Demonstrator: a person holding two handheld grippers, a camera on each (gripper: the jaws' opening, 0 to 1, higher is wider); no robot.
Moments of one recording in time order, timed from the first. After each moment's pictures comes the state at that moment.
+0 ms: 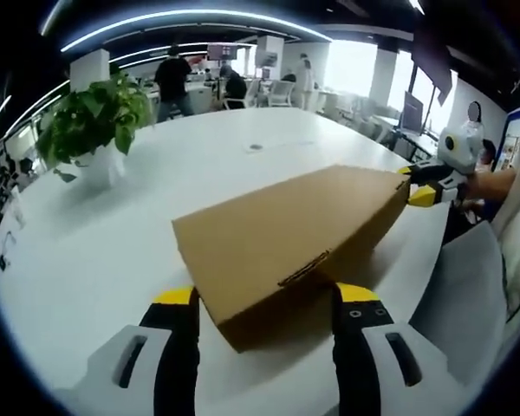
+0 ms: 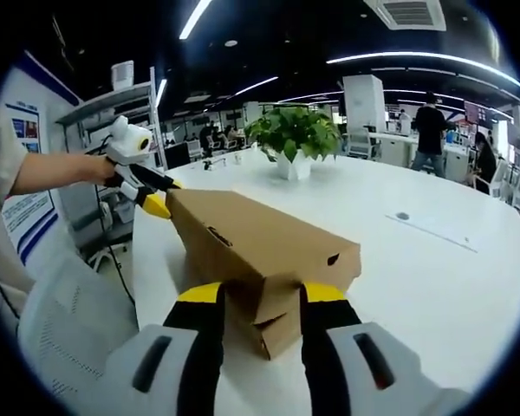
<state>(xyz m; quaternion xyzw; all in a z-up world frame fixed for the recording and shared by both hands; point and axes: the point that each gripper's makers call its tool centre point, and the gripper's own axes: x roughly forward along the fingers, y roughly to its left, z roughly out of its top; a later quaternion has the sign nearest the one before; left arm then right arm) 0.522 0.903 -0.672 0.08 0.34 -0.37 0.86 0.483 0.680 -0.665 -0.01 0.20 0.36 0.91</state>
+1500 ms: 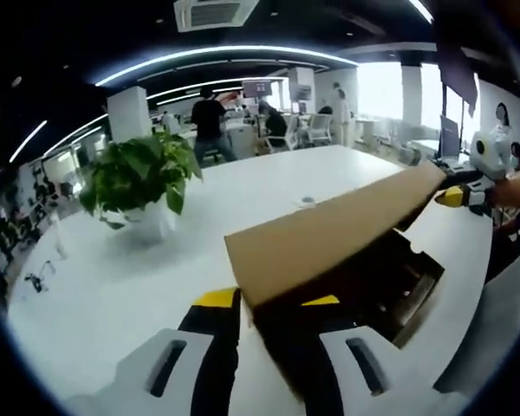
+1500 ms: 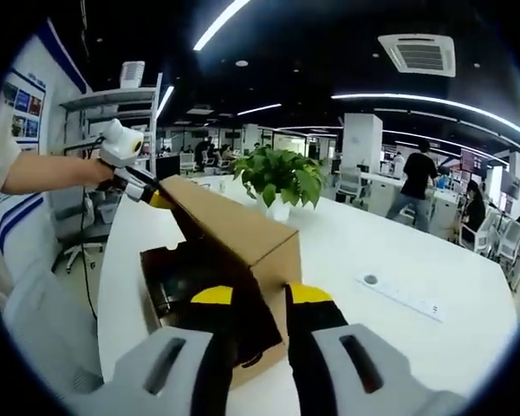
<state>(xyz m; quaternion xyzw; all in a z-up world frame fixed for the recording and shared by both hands) 0.610 0.922 -0.610 0.11 0.24 -0.27 0.93 0.555 0.661 -0.598 -0.07 0.12 0.35 0.93</state>
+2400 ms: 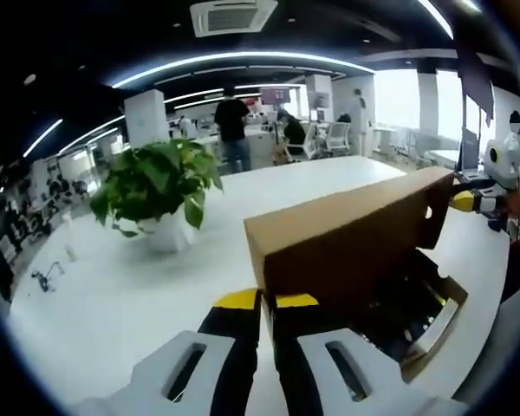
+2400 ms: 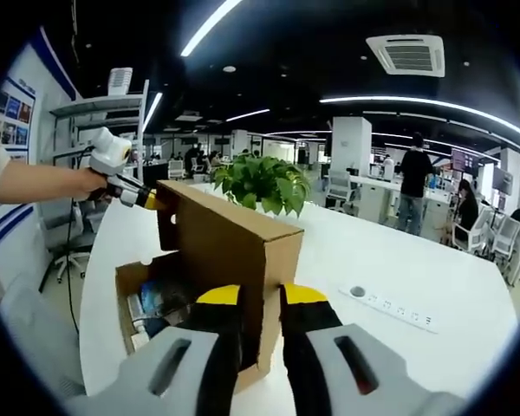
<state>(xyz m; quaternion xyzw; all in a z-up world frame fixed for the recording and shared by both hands) 0.653 0.925 -0.599 0.09 0.22 -0.24 0.94 0.600 0.651 -0.589 -0.06 0.11 0.32 0.94</state>
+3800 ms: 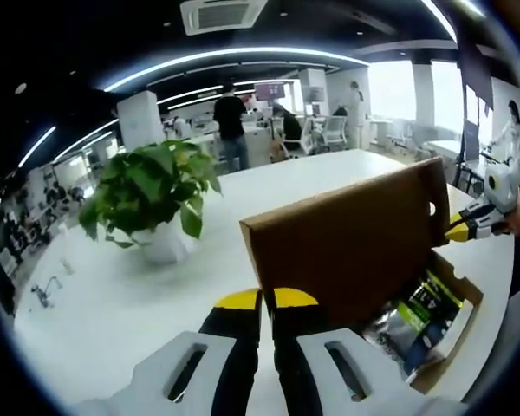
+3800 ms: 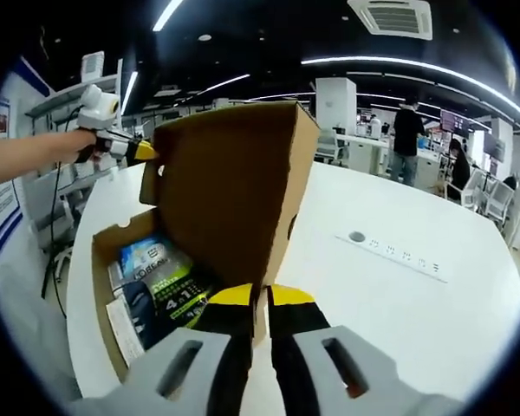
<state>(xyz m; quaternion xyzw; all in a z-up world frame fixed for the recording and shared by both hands) 0.692 0.918 -0.603 0.12 0.23 -0.25 0.93 0.607 0.638 -0.671 -0.05 0.21 0.28 0.93</state>
